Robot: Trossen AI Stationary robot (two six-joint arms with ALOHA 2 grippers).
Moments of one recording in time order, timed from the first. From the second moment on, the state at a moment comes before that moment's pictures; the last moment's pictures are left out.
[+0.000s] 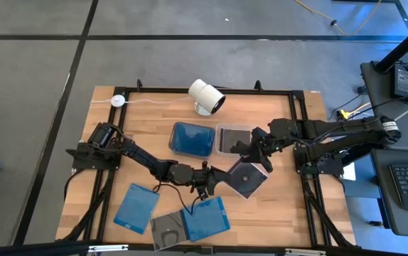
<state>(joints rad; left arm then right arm) -0.32 1.94 1.00 0.91 -0.44 2.20 0.05 1.01 0.78 -0.27 -0.26 0.43</state>
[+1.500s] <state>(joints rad) -0.25 1.80 0.86 0.89 -0.52 1.70 0.05 1.00 0.78 -0.34 -0.25 0.38</state>
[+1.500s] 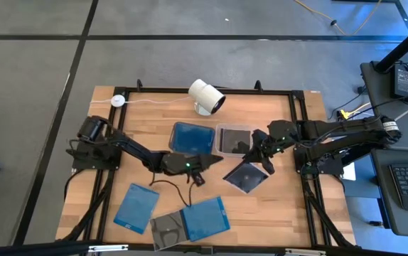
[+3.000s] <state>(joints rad) -0.26 1.55 0.74 0.20 -0.18 0.09 -0.39 1.71 1.47 -1.04 -0.37 -0.30</state>
